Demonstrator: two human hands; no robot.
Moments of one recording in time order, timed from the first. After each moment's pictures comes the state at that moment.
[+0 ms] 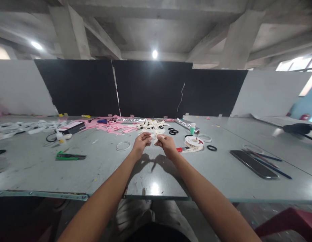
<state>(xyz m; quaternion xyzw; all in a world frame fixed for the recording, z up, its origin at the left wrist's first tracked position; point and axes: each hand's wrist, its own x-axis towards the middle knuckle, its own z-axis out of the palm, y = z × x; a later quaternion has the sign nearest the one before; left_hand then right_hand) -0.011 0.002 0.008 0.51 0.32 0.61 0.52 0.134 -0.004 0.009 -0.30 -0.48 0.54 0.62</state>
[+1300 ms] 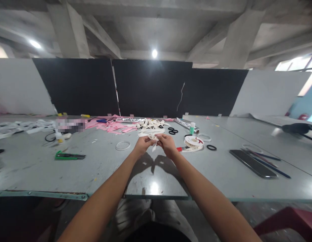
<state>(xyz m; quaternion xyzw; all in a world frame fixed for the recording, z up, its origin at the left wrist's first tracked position) -0.005 -0.009 0.012 0.61 0.29 0.54 0.50 0.134 -0.006 0.013 -0.31 -0.50 0.53 0.61</state>
